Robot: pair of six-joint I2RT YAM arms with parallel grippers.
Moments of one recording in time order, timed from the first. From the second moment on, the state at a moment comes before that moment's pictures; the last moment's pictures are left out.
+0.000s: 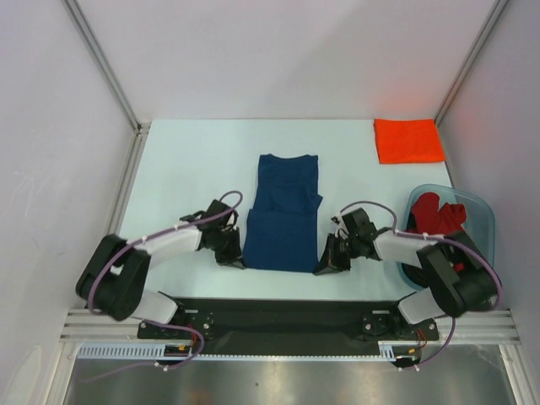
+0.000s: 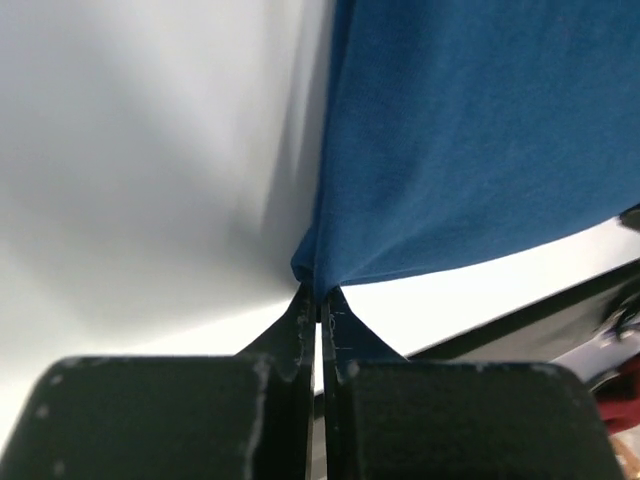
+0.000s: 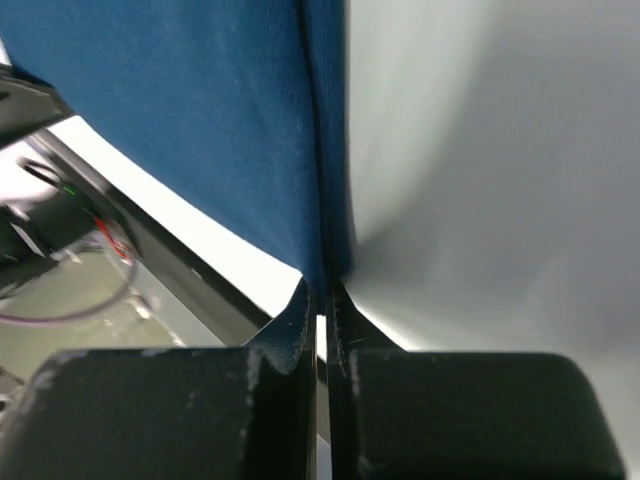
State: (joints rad) left arm -0.46 1.48 0.69 -0.45 0.32 -0.62; right arm 0.45 1.53 0.56 -0.12 -0.61 0.68
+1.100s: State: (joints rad) left arm -0.41 1.95 1.84 -0.97 0.12 -0.48; right arm 0.27 1.82 1.47 -0.63 -0.53 0.53
